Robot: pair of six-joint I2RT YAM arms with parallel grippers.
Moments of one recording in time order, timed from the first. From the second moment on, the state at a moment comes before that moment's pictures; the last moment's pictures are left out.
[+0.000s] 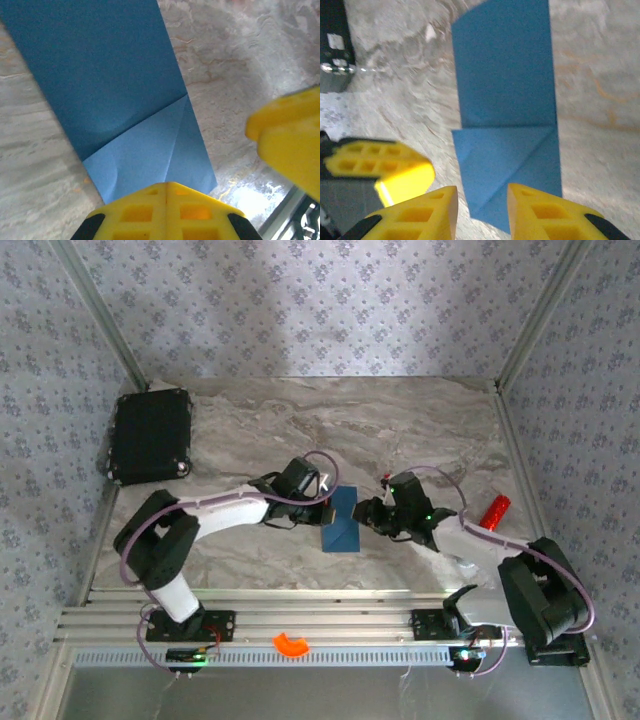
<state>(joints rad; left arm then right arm) -0.80 1.69 0.97 -0.23 0.35 -0.59 0.53 1.27 0.51 -0.03 -0.39 0.92</state>
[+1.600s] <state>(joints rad) -0.81 1.82 0.94 -0.13 0.40 -0.58 0.48 1.53 0.54 0.14 -0.49 0.93</state>
